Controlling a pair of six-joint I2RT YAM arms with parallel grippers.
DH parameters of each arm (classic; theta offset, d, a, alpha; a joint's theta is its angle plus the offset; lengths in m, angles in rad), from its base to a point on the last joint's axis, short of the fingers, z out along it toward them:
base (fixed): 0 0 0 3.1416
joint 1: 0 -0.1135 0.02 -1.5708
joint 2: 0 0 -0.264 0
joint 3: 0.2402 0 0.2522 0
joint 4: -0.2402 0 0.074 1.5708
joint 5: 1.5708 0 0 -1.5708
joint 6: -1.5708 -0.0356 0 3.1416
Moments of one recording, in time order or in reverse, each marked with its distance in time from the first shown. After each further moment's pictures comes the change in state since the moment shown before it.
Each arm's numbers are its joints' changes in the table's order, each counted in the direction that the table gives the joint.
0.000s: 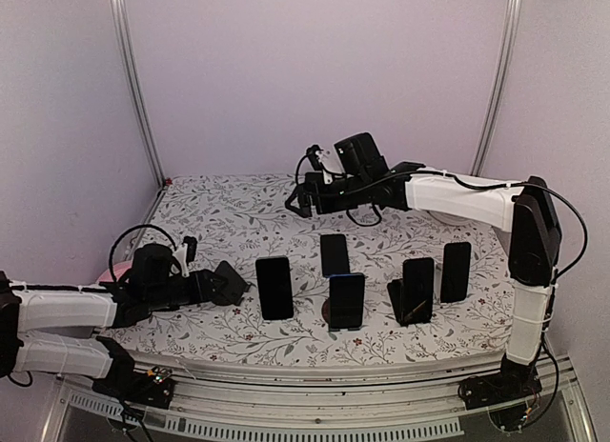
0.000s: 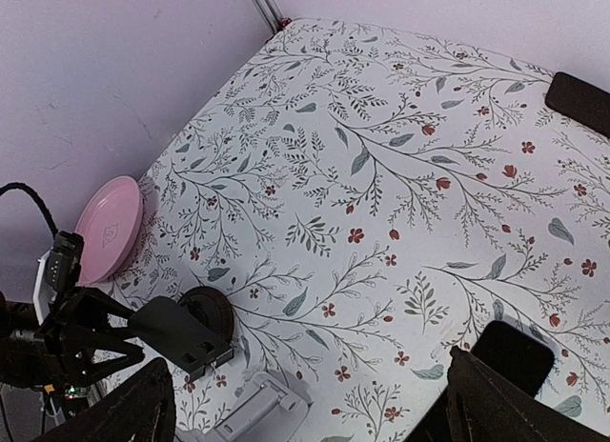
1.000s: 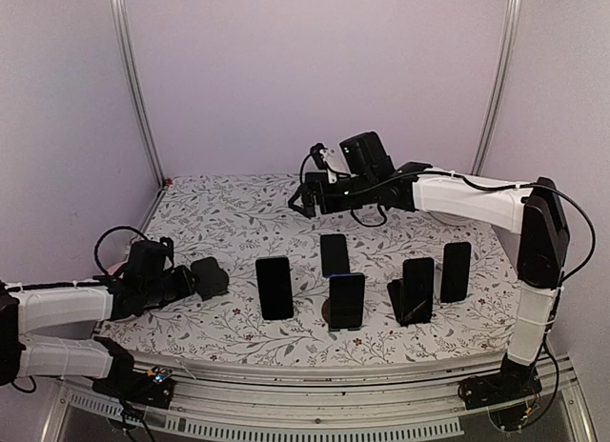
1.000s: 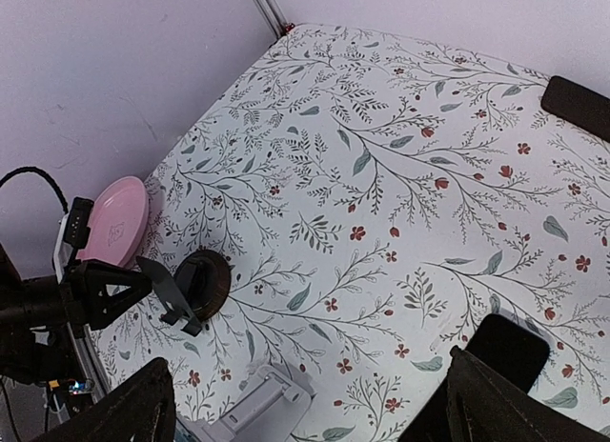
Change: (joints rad) left arm -0.104 0.013 0.037 -0.208 -0.235 0.067; right arm 0.000 0.048 -0.049 0.011 0.000 0.000
